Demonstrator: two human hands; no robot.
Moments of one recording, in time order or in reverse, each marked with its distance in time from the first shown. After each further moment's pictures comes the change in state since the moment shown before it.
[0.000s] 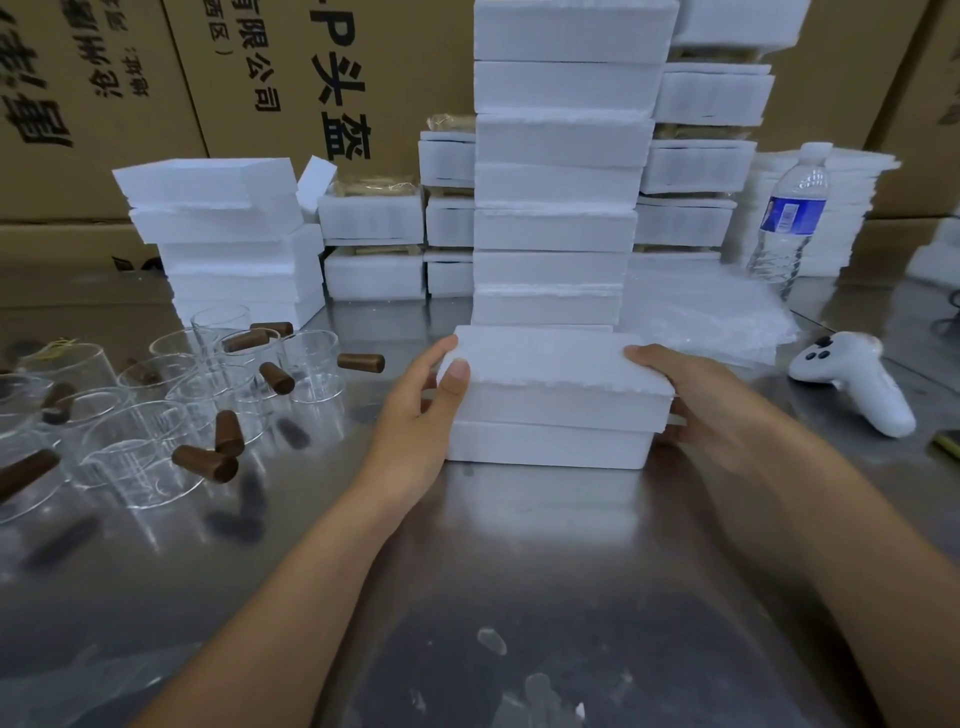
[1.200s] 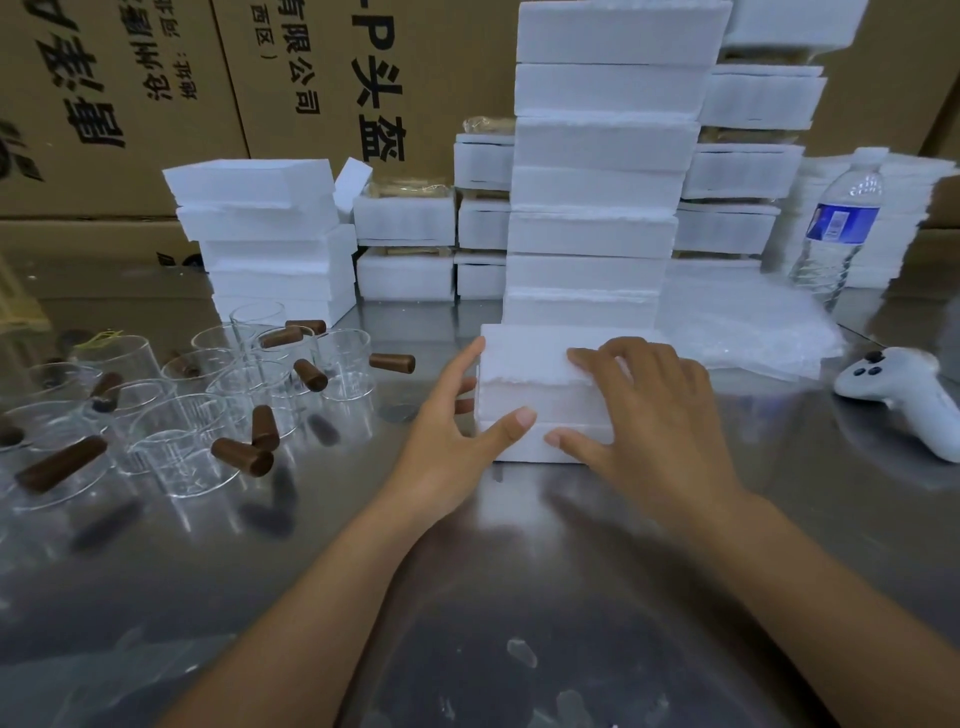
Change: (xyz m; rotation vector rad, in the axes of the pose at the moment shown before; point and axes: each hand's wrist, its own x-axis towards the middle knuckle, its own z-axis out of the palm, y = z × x) left_hand -0.004 -0.009 -0.003 0.002 -0.044 0.037; right_hand -0.028 0.019 0.060 -1.305 0.304 -0.903
